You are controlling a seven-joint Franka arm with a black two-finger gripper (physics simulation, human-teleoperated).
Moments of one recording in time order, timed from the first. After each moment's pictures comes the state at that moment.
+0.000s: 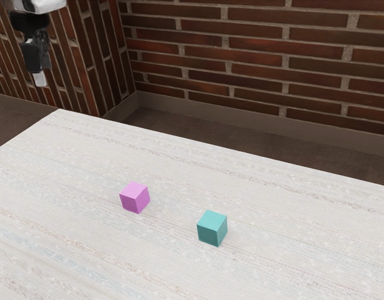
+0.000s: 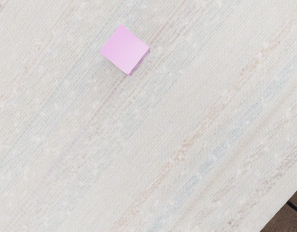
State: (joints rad) arm 0.35 -0.06 -0.20 -1.40 0.10 1.32 1.07
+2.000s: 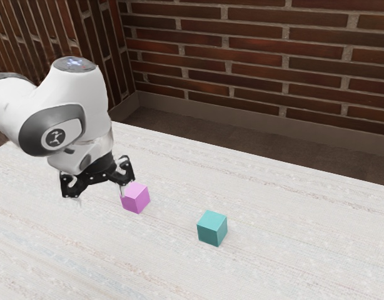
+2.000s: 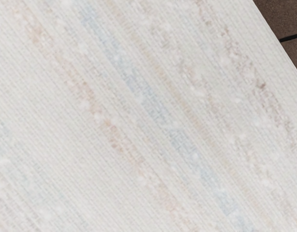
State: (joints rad) arm 0.02 -0.47 -0.27 -2.39 0.03 1.91 2.06
